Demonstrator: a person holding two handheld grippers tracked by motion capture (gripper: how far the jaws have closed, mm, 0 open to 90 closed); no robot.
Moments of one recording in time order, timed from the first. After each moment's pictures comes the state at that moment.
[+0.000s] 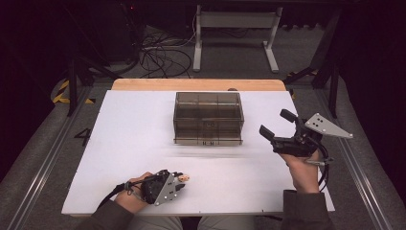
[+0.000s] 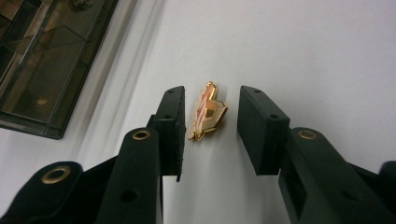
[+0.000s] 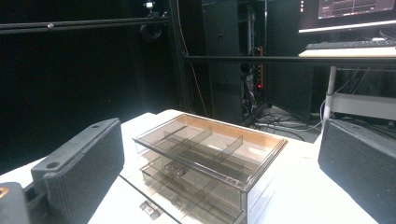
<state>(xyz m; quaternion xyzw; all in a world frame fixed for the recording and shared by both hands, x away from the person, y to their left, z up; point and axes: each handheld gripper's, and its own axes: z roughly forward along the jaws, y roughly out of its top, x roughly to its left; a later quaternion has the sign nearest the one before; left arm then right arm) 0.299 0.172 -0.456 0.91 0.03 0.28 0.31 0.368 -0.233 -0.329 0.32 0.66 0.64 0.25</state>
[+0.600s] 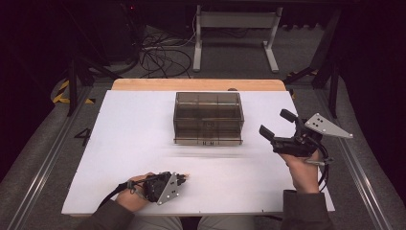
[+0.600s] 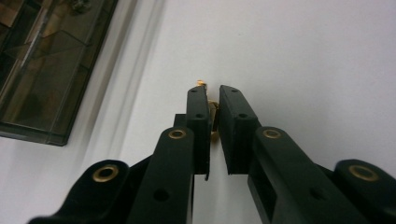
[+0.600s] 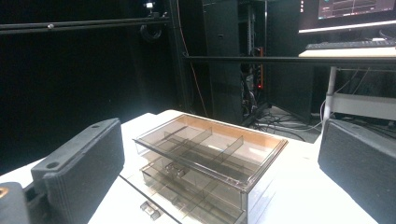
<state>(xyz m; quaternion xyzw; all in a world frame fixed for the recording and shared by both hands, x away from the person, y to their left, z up) 0.304 0.168 -0.456 0.91 0.02 0.29 0.31 0.368 -0.232 -0.329 0.32 0.66 0.64 0.25</state>
